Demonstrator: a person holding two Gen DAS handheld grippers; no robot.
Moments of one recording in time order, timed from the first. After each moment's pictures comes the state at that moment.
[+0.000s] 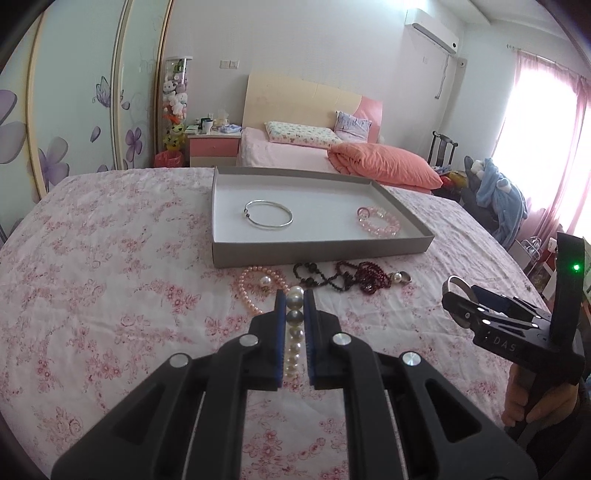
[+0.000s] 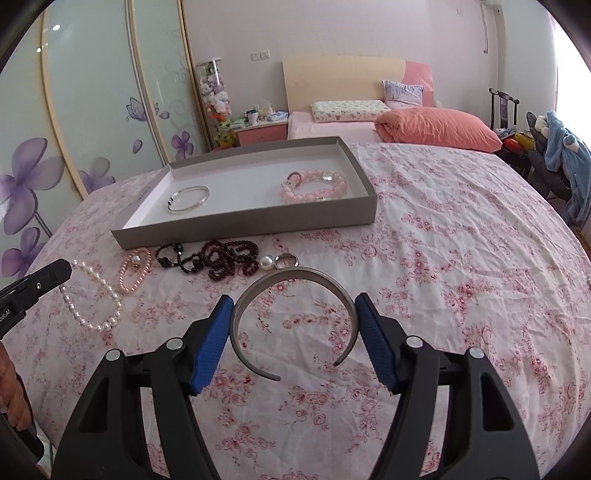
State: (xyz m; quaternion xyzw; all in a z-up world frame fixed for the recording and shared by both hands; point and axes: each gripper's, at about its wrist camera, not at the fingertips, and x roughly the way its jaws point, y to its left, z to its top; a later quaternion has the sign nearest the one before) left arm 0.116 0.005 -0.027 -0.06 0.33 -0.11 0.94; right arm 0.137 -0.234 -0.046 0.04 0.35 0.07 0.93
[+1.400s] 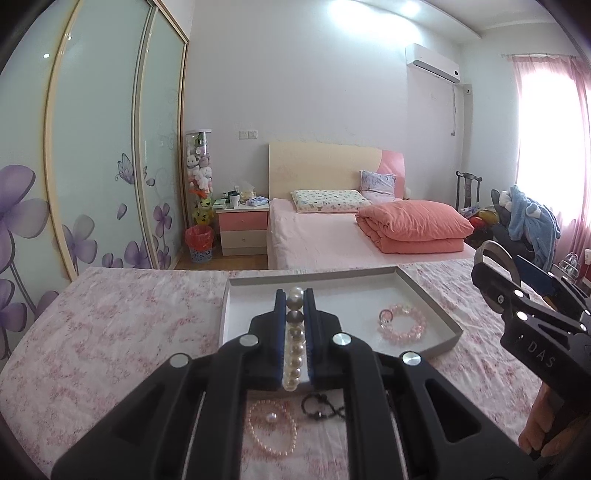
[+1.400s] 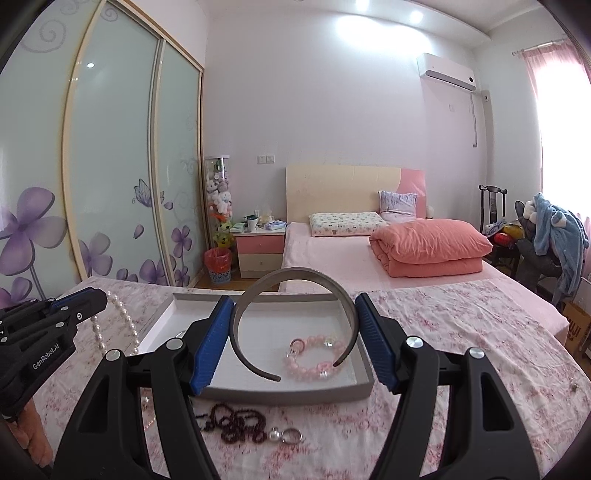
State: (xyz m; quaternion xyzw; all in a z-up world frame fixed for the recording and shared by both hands) left arm 0.182 -0.033 0.035 0.00 0.20 -0.03 0.98; right arm 0.179 -0.225 0.034 0.02 0.15 0.05 0.99
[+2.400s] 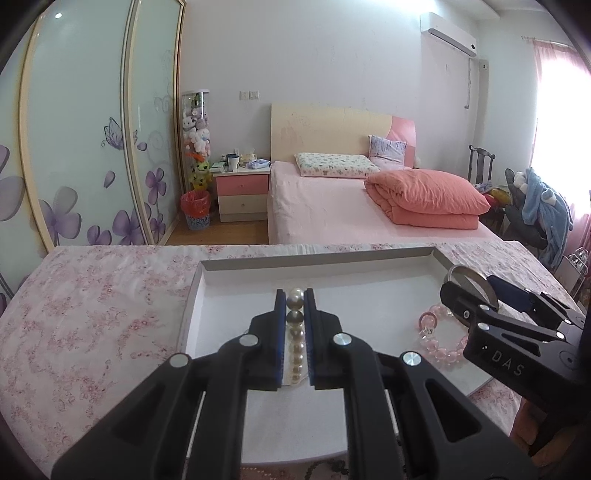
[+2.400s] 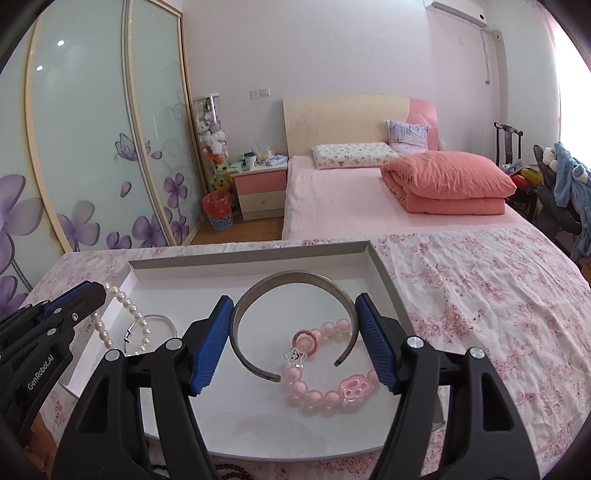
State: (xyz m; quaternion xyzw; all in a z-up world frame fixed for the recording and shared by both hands) left arm 0.298 -0.037 -0.021 -0.01 0.28 -0.03 0.96; right arm 0.300 -0.209 -0.025 0.05 0.29 0.06 0.95
